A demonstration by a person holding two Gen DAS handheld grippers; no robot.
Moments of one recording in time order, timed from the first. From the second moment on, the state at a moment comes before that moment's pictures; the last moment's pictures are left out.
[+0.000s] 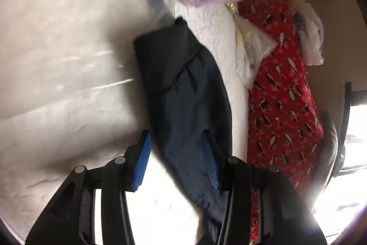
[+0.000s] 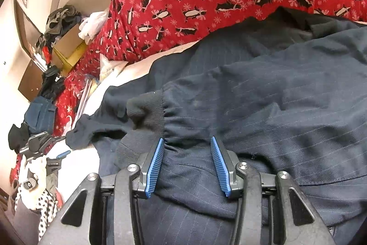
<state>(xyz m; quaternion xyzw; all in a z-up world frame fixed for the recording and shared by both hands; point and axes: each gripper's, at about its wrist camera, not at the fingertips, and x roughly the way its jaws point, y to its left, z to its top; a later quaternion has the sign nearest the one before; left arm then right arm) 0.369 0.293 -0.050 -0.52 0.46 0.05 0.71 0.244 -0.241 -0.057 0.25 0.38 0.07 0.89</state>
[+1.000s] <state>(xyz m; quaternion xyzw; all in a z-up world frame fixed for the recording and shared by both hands) 0.337 0.015 0.152 -0.23 0.40 -0.17 0.87 0.143 -0.431 -0.026 0.23 0.46 -0.08 0.85</state>
